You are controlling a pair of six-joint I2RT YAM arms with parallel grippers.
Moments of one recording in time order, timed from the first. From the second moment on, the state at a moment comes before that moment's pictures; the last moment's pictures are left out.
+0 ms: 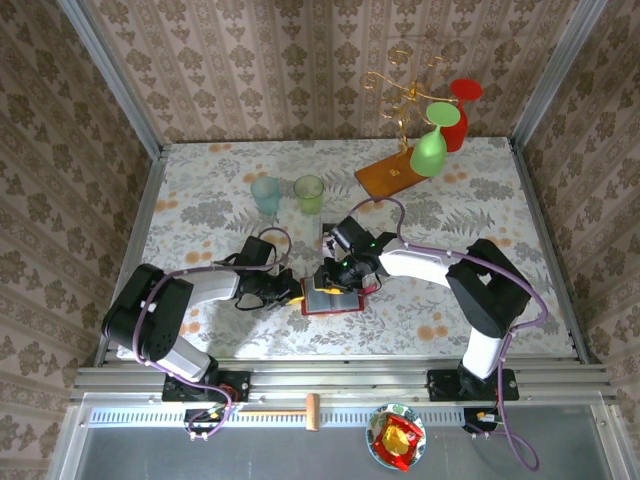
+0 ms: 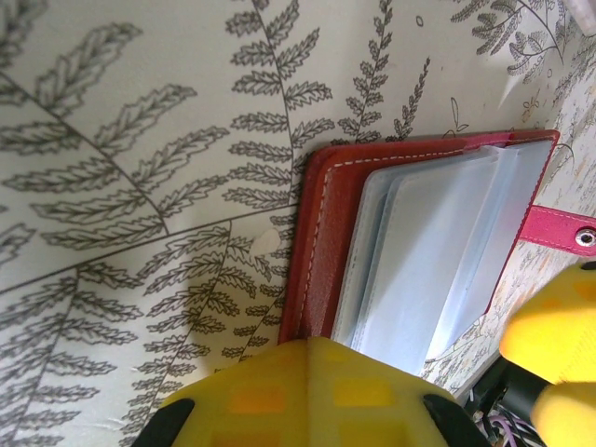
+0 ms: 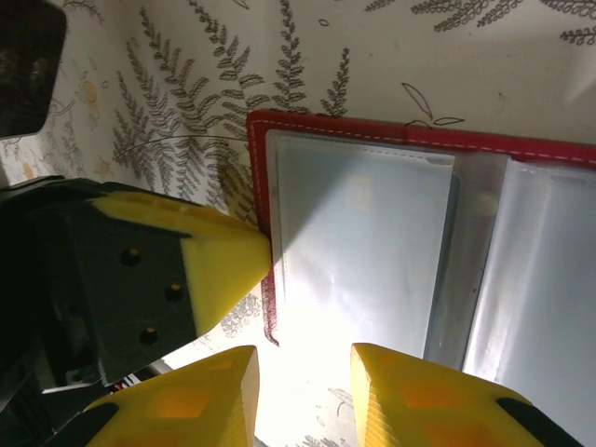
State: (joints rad) left arm -0.52 1.53 0.56 -0.12 0.63 -0.82; right arm 0.73 1.79 1.07 -0.37 -0.46 0.83
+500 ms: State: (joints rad) left arm -0.52 1.53 0.56 -0.12 0.63 -0.82; right arm 0.73 1.85 1.07 -0.33 -0.47 0.84
